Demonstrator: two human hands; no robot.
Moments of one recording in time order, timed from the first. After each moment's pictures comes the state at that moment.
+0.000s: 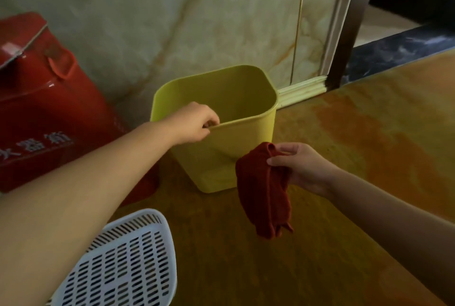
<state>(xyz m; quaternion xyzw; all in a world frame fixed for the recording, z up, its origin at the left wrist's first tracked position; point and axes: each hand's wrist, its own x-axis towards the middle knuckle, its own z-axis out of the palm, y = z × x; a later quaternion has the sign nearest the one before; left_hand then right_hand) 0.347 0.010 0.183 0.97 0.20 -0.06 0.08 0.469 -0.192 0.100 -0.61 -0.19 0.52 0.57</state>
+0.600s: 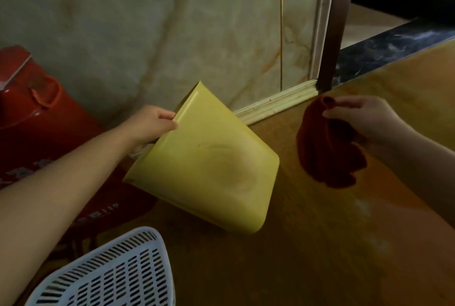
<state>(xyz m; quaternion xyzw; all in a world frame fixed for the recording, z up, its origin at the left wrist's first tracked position) 0.342 0.033 0.205 0.84 0.41 0.06 0.34 0.555 -0.251 0.169 -0.72 -0.15 0.28 0.62</state>
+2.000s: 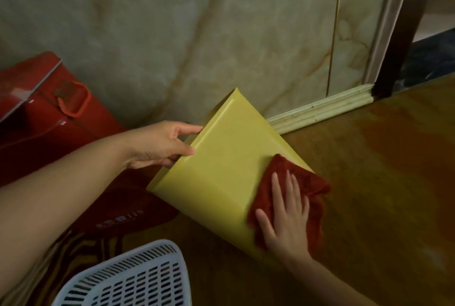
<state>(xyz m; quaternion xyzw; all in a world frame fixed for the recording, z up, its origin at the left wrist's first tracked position) 0.331 0.055 0.220 0.76 0.40 -0.09 0.50 0.417 -0.129 -0.007 -0.82 -0.40 0.08 0.41</state>
